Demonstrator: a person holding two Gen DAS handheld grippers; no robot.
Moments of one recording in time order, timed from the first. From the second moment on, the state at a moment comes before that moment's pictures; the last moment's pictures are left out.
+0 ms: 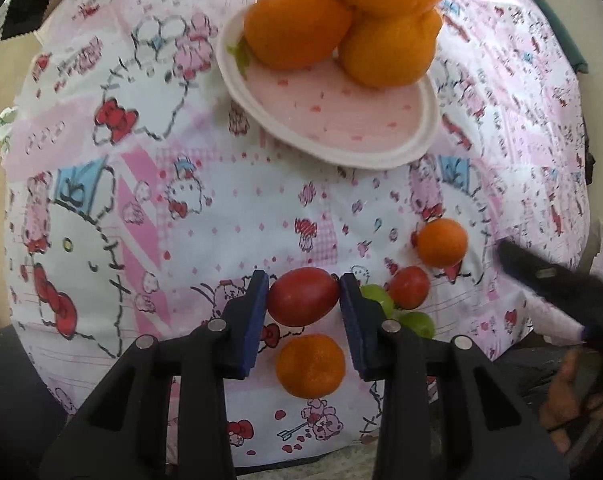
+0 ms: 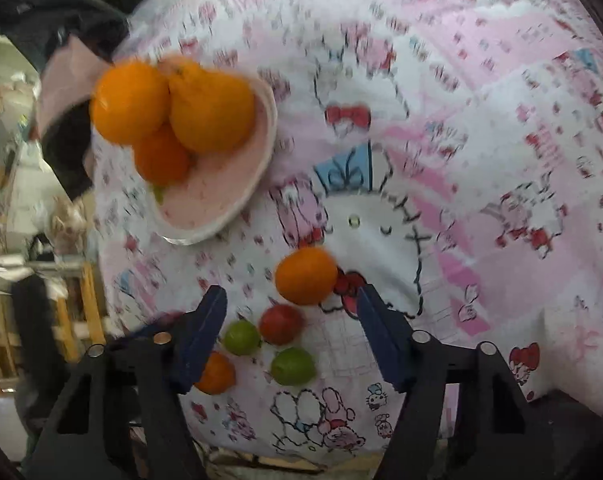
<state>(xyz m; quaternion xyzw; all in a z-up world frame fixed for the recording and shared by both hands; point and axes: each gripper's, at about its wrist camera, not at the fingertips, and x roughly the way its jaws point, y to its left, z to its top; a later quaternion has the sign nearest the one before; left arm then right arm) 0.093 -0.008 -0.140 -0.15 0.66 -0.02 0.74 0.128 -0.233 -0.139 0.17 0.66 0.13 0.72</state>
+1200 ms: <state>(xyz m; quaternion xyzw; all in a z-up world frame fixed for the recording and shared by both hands) 0.081 0.027 -0.086 -0.12 0.55 0.02 0.83 0.111 -0.207 -0.081 0.12 0.55 0.19 0.81</state>
